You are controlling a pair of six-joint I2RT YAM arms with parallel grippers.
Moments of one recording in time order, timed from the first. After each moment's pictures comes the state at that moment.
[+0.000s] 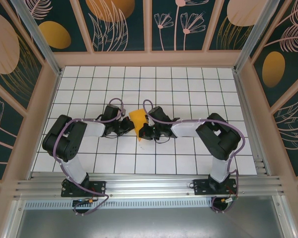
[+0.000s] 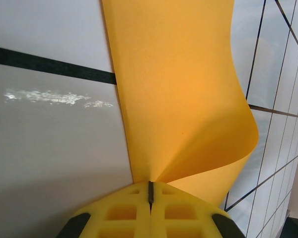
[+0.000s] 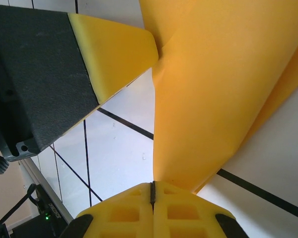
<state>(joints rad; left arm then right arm) -0.40 1.77 0.70 0.19 0.51 -0.85 0.81 1.84 0.93 0.03 -0.48 0.90</state>
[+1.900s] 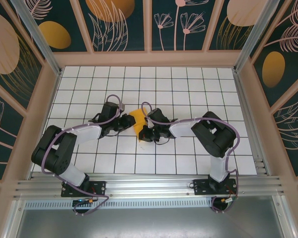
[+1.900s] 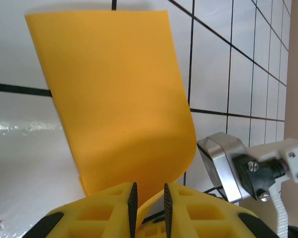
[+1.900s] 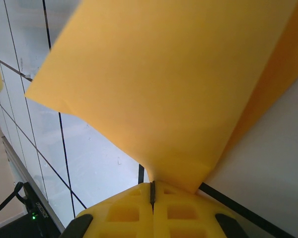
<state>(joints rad) -0.44 1.58 0.68 0.14 0.43 -0.85 0.81 1.89 0.93 0.05 -0.50 0.89</state>
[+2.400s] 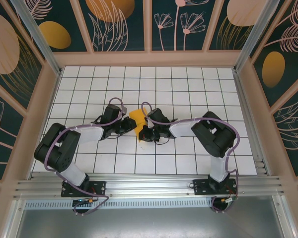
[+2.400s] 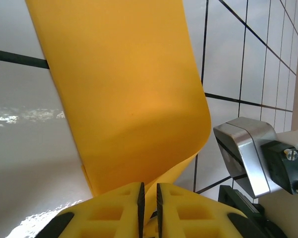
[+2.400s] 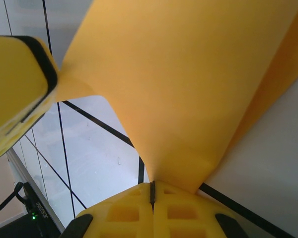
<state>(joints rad) -0.46 1.62 0.66 0.17 0.44 -0.86 0.81 1.89 0.93 0.05 -0.49 0.89</state>
